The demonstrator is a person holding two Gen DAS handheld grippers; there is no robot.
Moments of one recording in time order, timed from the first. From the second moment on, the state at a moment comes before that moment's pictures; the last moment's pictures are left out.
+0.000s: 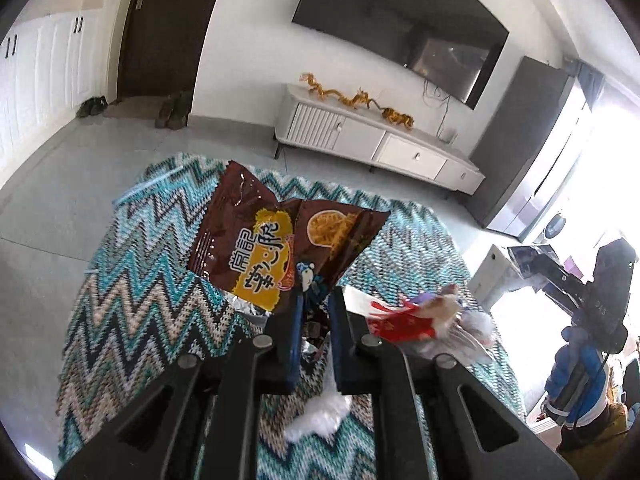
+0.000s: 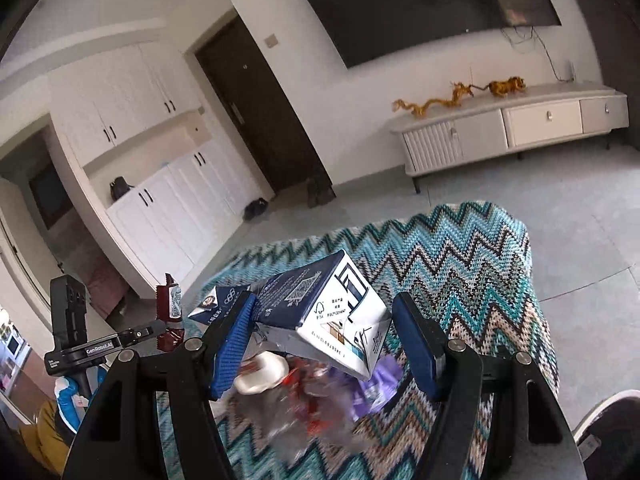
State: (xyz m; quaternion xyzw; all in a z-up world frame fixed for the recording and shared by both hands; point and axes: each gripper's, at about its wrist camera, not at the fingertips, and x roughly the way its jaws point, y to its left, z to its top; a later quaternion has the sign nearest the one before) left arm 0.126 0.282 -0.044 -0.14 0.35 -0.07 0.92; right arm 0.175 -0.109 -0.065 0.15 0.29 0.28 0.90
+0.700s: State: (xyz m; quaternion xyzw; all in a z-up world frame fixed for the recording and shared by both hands) left arm 0.028 0.177 0.053 -0.08 0.27 -0.14 0.95; right arm 0.054 -0.190 -0.001 0.19 0.19 0.27 0.93
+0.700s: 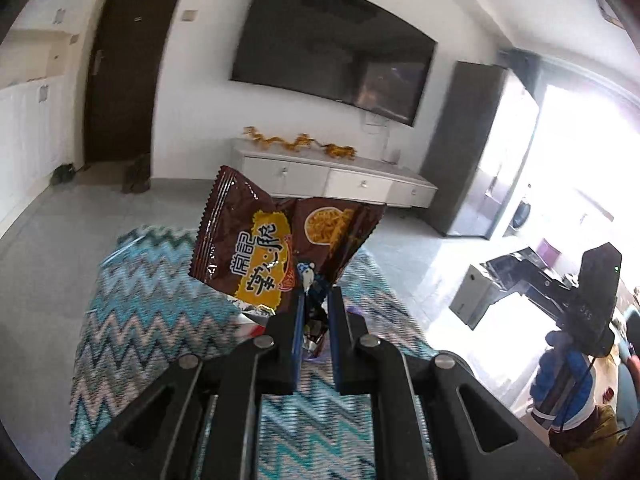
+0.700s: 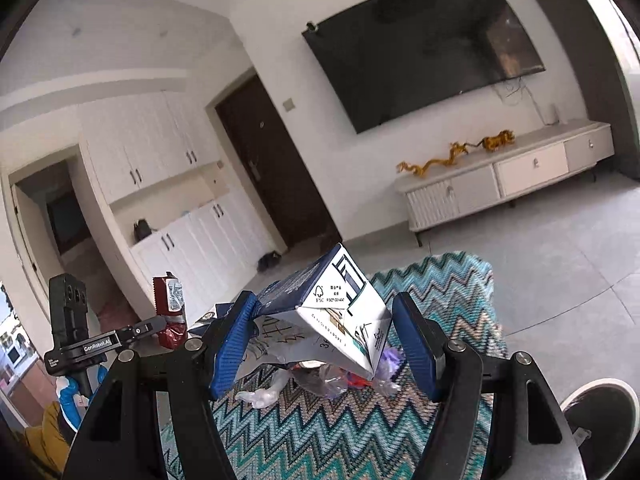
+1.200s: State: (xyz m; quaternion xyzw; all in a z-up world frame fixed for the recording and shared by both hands) left arm 0.073 -0.067 0.038 0.02 0.32 -0.31 0.90; right arm 0.003 -0.370 -0.051 0.24 0.18 0.09 0.95
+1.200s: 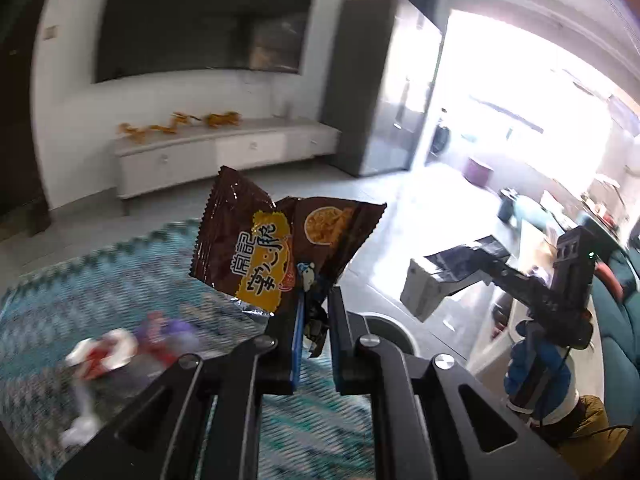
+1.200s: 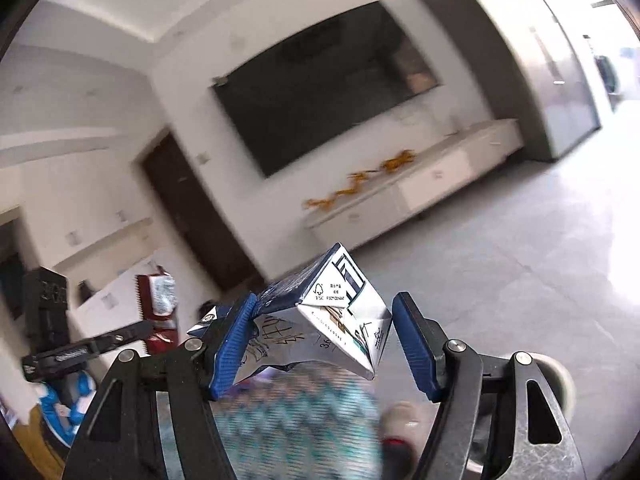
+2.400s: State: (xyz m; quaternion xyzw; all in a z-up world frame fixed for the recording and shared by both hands) left arm 0.180 -0.282 -0.146 0.00 0.52 -0.43 0.74; right arm 0.069 -0.471 -0.245 0.21 0.39 -0.13 0.89
